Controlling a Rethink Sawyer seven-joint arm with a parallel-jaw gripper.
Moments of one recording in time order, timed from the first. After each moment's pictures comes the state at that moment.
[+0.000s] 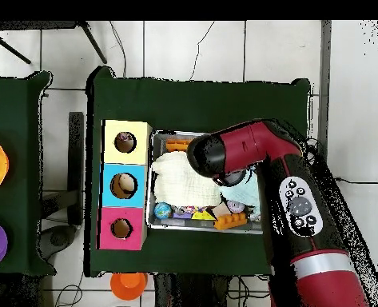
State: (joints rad) arm -0.49 -0.59 0.40 1.40 -0.85 1.13 1.26
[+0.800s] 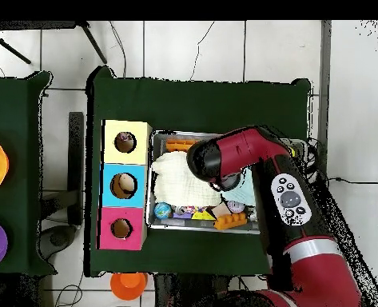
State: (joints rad) arm -0.49 -0.50 0.40 1.40 -0.87 1.13 1.26
